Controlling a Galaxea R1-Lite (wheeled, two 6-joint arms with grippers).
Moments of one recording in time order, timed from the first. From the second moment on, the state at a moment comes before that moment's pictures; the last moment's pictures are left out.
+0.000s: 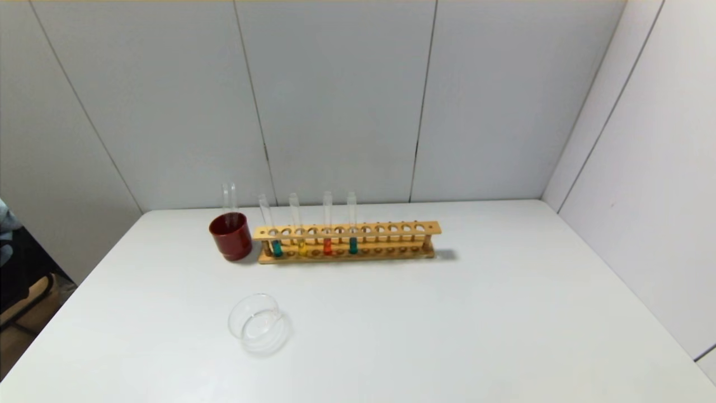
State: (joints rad) left arm 0.01 0.00 0.00 0.01 -0.02 0.05; right arm 0.00 0.00 0.00 0.00 0.00 0.00
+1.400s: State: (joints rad) left arm 0.01 0.48 -0.76 0.35 -0.24 0.06; right arm 0.00 0.00 0.00 0.00 0.00 0.00
